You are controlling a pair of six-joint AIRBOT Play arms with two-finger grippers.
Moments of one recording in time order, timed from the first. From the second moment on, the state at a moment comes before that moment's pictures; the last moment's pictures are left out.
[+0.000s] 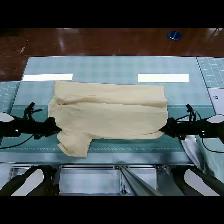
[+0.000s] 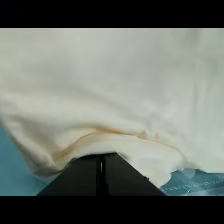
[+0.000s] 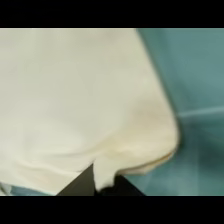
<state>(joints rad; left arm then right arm) 0.37 -1.05 0.50 0.96 -1.15 -1.36 -0.34 -1.09 0.43 -0.80 1.13 1.31</state>
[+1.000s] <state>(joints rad) 0.25 -1.60 1.33 0.83 -1.14 -1.41 -0.33 -1.53 1.09 -0.61 1.15 1.23</state>
